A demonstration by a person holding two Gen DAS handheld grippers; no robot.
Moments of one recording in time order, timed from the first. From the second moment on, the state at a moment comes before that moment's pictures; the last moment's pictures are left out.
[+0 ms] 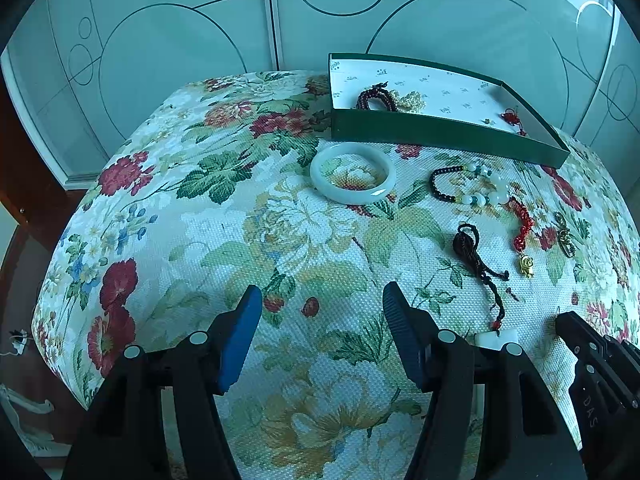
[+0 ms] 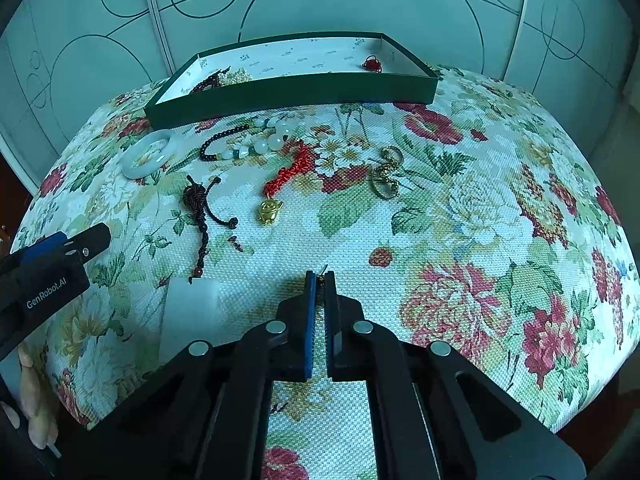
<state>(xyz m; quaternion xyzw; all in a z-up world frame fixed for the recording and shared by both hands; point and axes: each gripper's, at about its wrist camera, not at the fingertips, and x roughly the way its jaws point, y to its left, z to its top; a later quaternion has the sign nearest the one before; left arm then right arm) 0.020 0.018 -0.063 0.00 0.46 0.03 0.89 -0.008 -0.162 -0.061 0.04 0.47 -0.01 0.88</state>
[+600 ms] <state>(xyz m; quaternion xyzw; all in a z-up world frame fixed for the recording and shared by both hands) 0.020 -0.001 -0.058 -0.01 0.47 0.00 0.88 -0.009 -0.181 -0.049 0.06 0.45 -0.01 0.89</state>
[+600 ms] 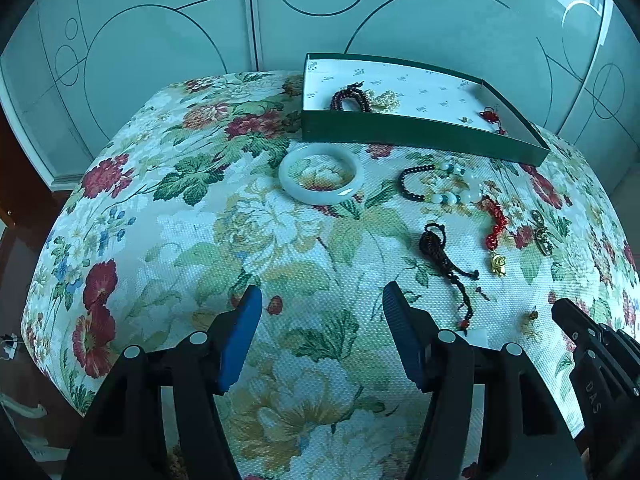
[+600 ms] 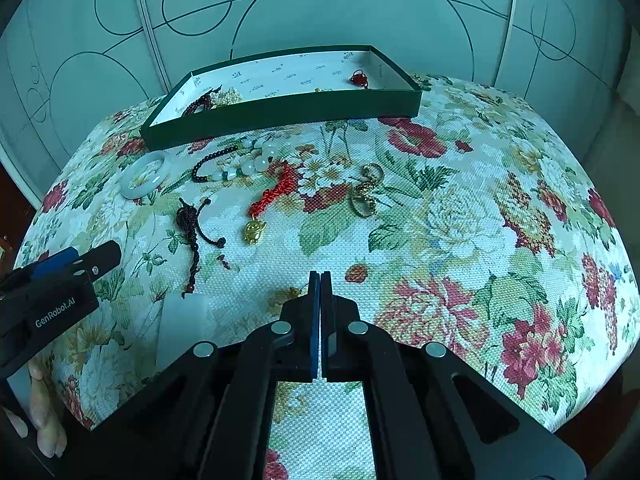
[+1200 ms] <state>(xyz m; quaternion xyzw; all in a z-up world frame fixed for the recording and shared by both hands) 0.056 -0.056 -0.064 -0.01 0.47 -0.03 0.88 -0.007 -0.230 -0.050 0.13 0.44 -0.02 0.89</state>
